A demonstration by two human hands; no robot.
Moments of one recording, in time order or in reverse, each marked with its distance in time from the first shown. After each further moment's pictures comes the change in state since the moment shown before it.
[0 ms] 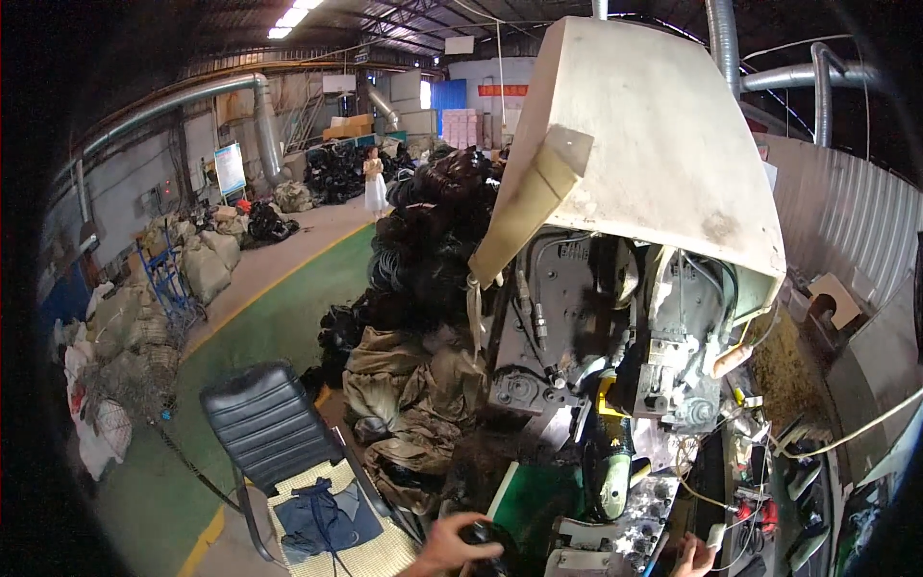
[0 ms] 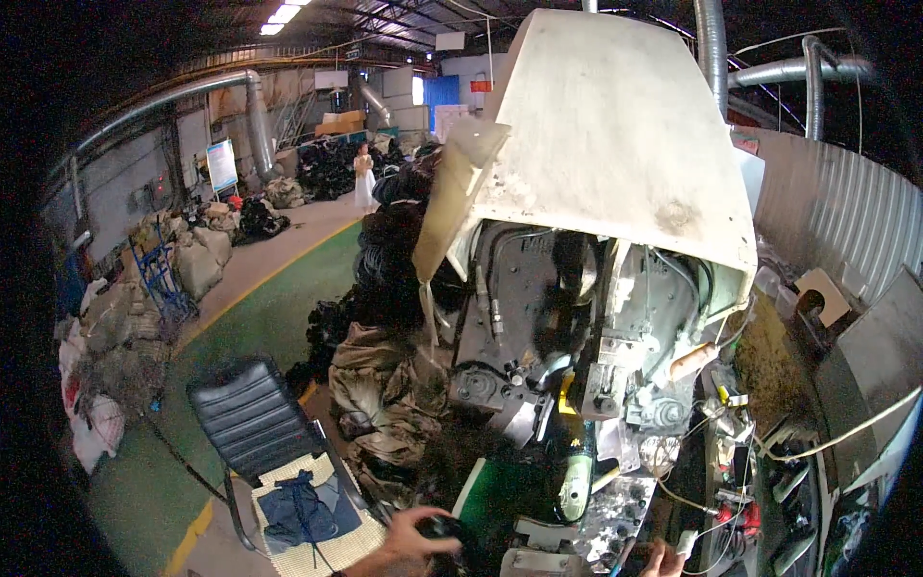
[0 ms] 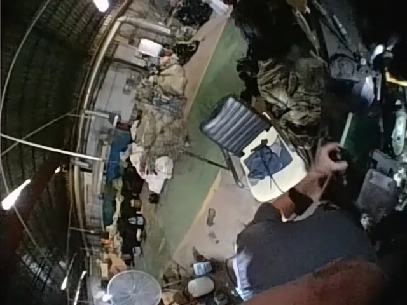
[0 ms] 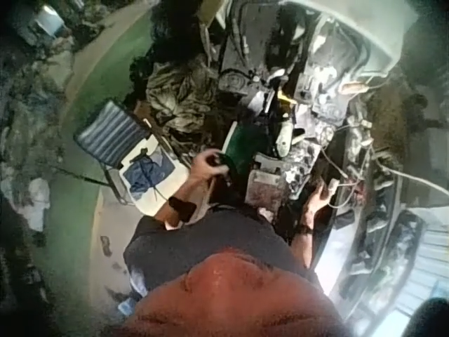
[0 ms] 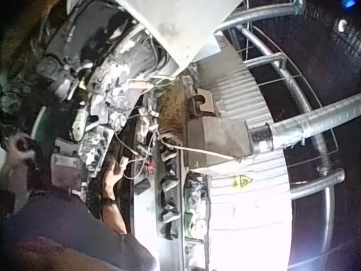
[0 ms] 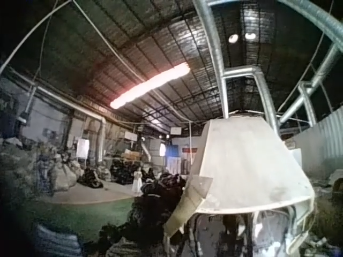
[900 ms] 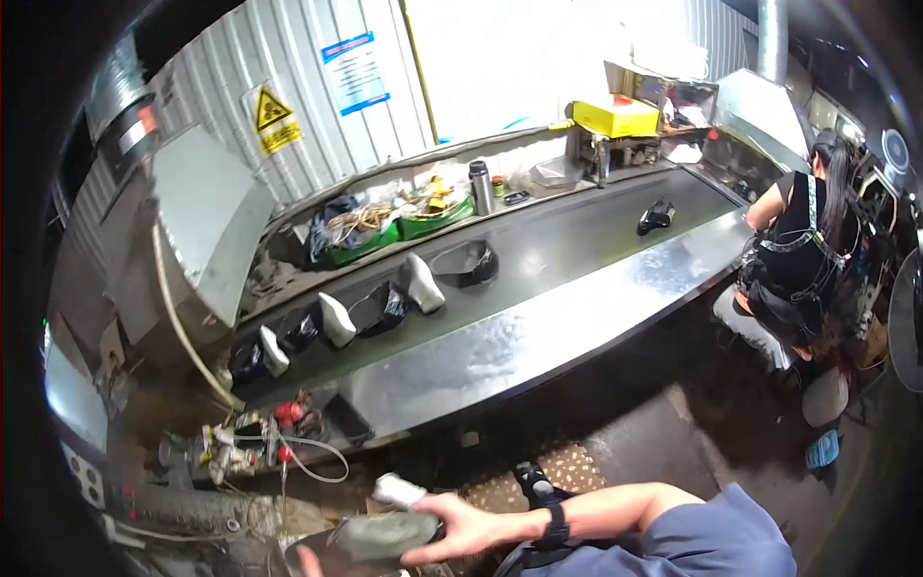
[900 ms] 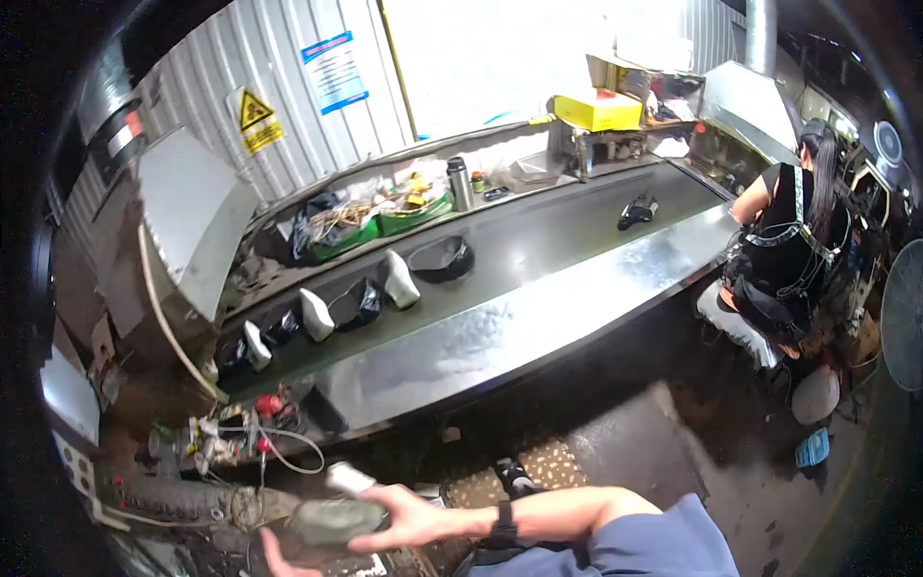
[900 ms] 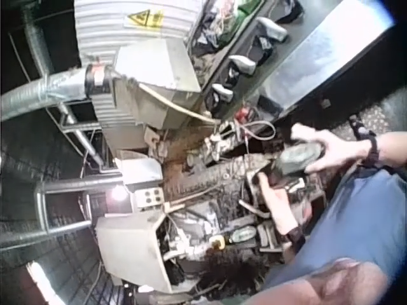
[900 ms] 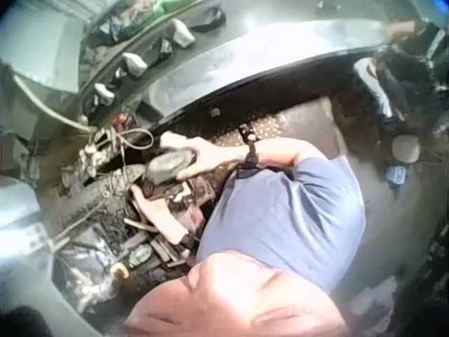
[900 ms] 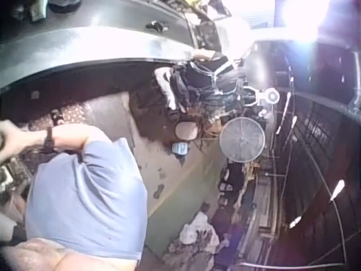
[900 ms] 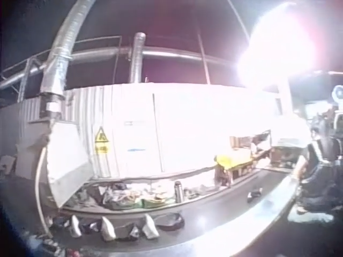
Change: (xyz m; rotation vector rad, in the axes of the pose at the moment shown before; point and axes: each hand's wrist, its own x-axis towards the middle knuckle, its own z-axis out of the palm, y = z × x) left_hand -0.103 0.185 0.324 -0.500 -1.045 -0.541; right_hand -0.213 -0.077 -0.218 0.203 0.273 -0.031
